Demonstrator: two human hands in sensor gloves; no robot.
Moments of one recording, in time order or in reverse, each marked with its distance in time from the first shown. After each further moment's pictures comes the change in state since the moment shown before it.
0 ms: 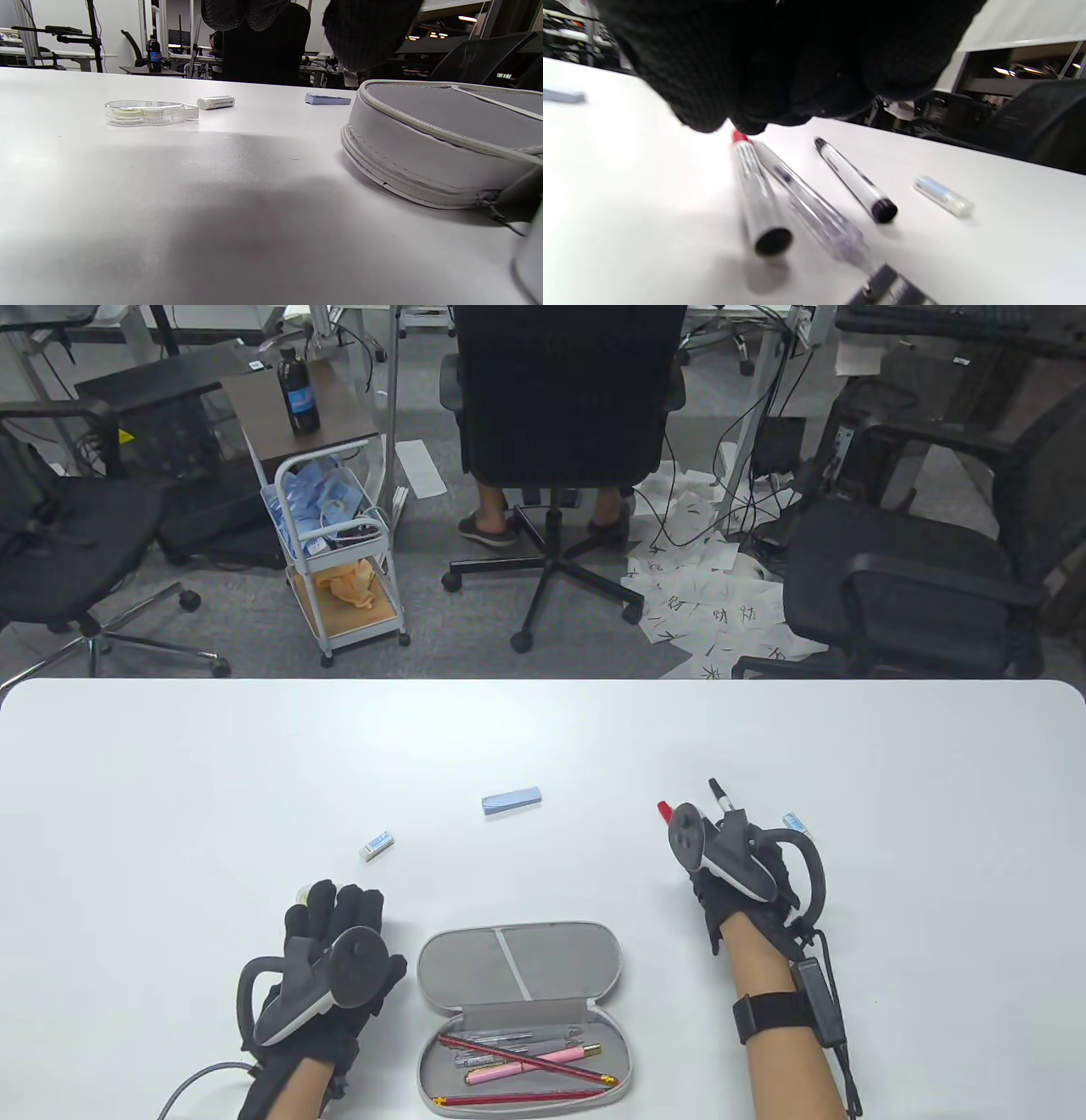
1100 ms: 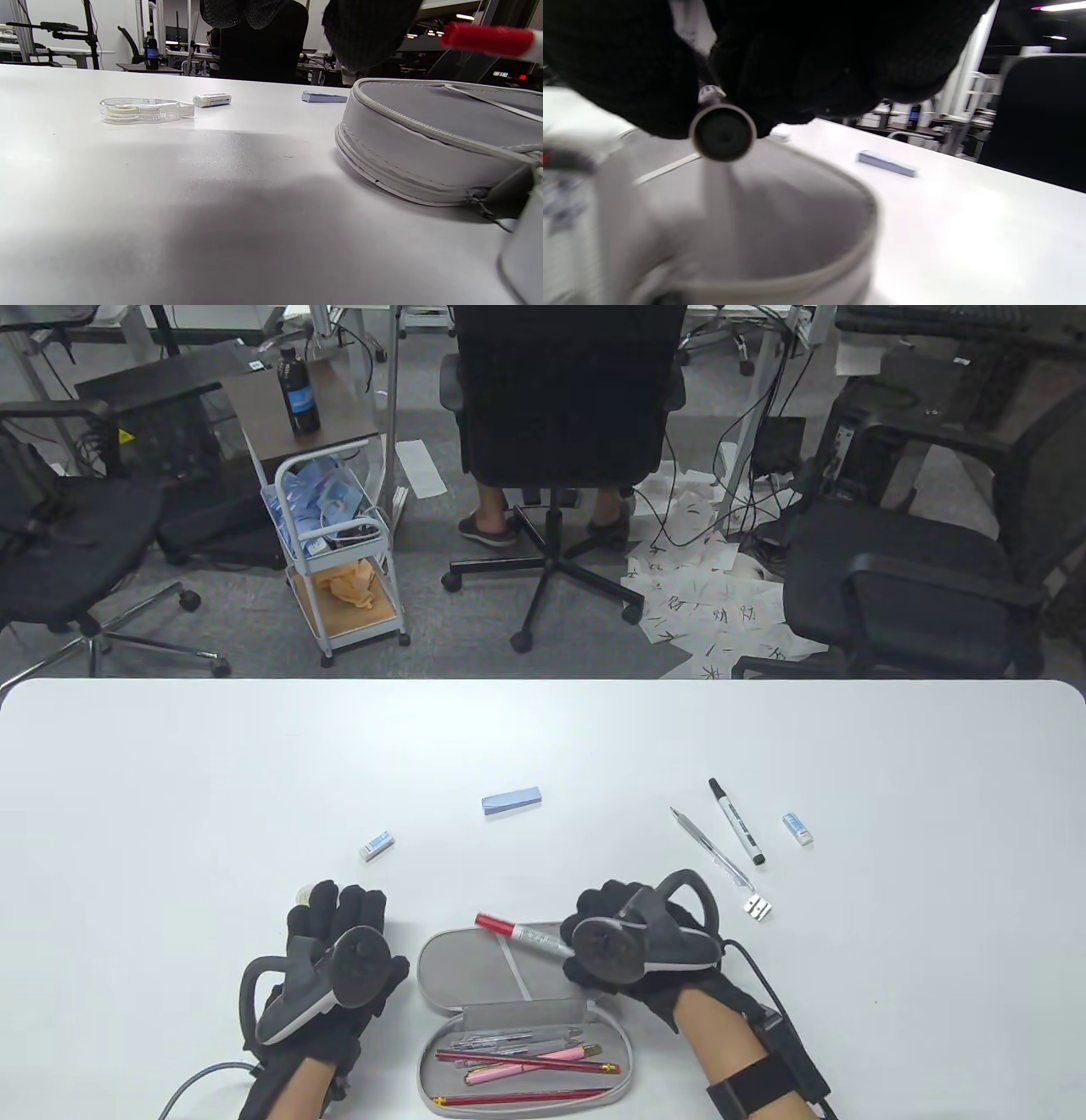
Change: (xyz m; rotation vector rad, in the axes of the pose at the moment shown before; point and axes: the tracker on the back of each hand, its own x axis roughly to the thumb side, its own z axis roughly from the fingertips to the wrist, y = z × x) left_hand 0.002 0.000 0.000 -0.008 -0.008 0.001; right_hand 0.115 -0.040 0.120 -0.181 -0.896 -0.040
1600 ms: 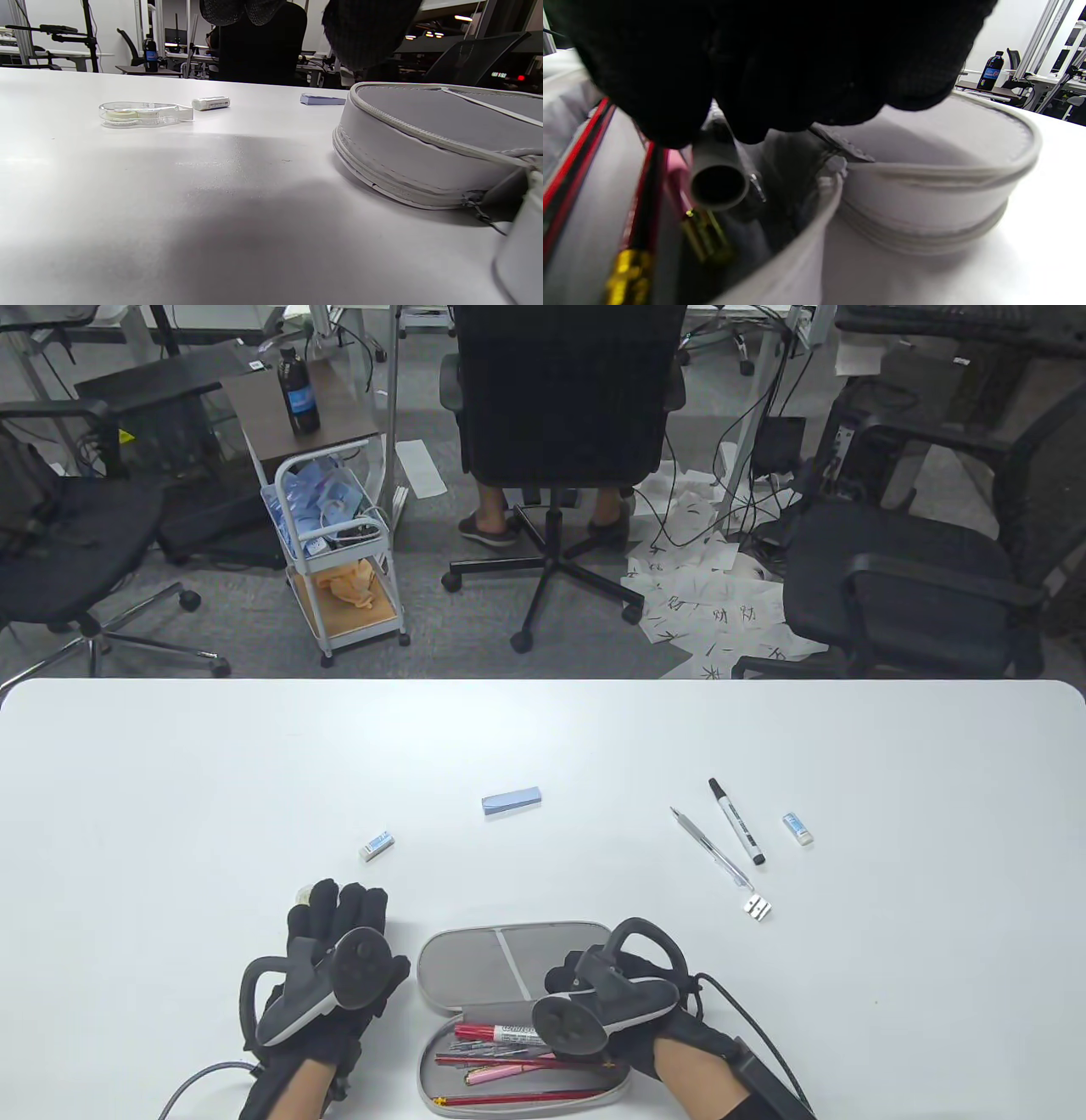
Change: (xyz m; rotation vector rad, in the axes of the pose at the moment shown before) left_hand 0.000 0.000 0.000 0.002 -0.001 0.001; right_hand 0.038 0.020 0.005 0.142 -0.145 -0.014
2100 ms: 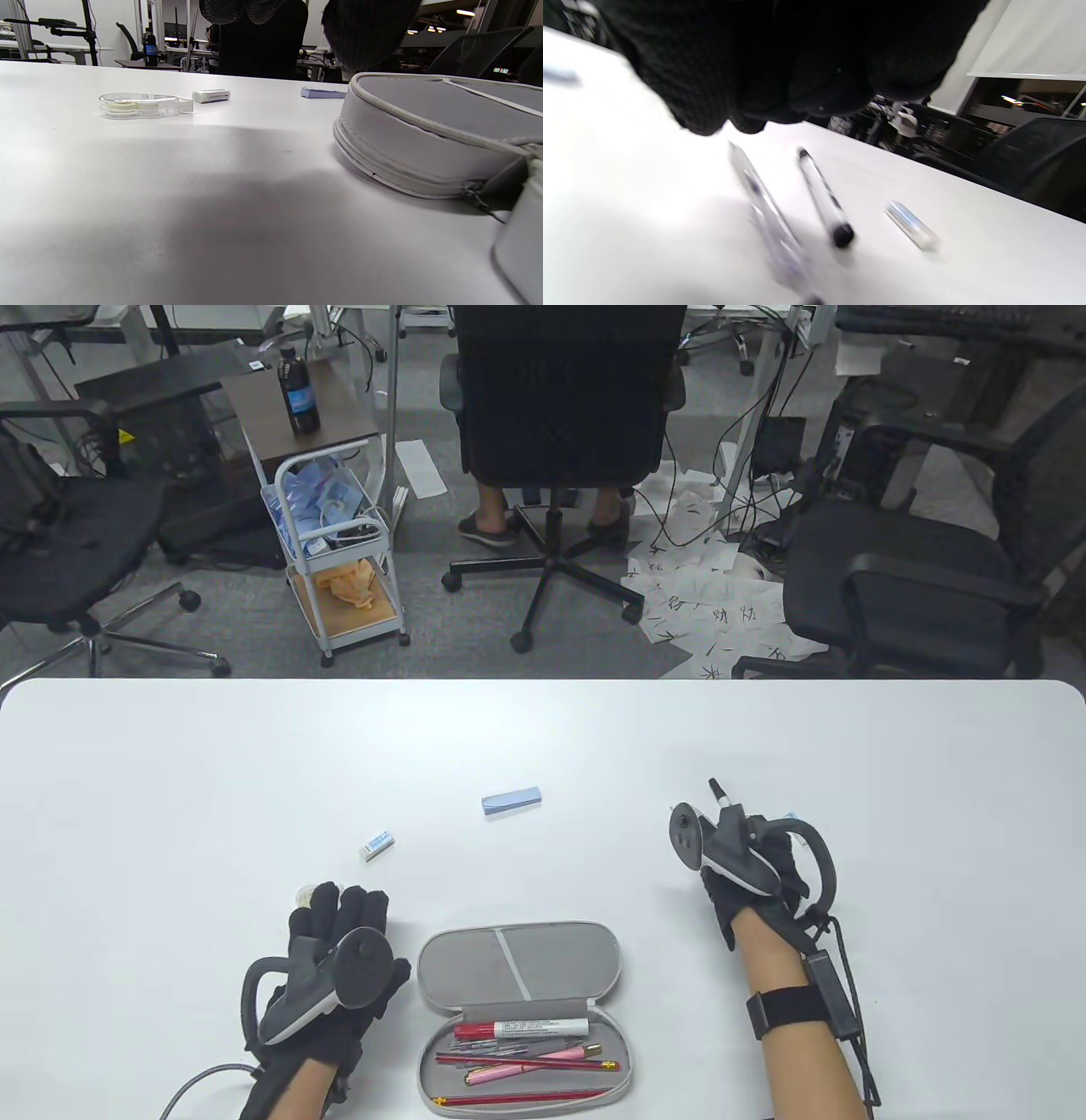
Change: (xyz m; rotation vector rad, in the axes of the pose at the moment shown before) left_hand 0.000 -0.003 0.000 -0.009 0.000 0.002; right_hand -0.203 0.018 0.046 0.111 0.995 0.130
